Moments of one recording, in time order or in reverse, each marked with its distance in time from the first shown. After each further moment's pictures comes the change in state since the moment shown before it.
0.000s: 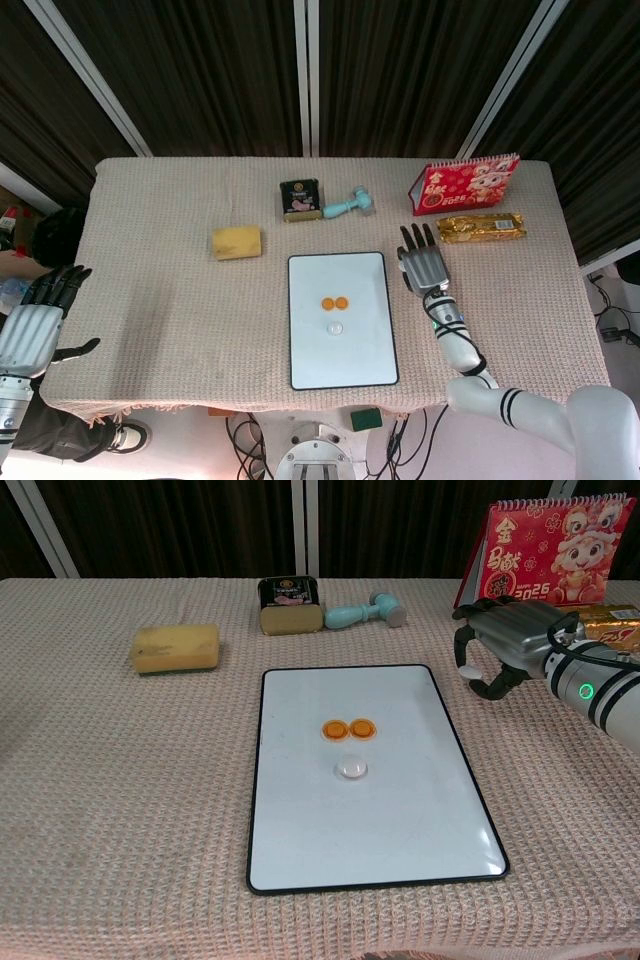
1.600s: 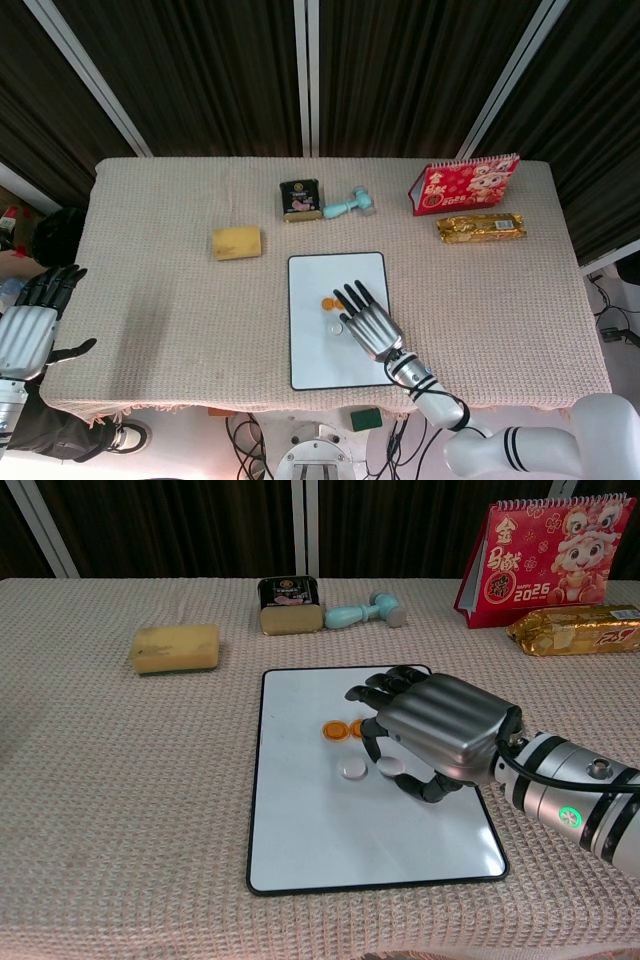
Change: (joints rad) left arm 0.010 0.013 0.003 0.001 0.016 0.024 -0.020; right arm -0.047 0.014 -0.182 -0.333 -0.193 0.020 -0.175
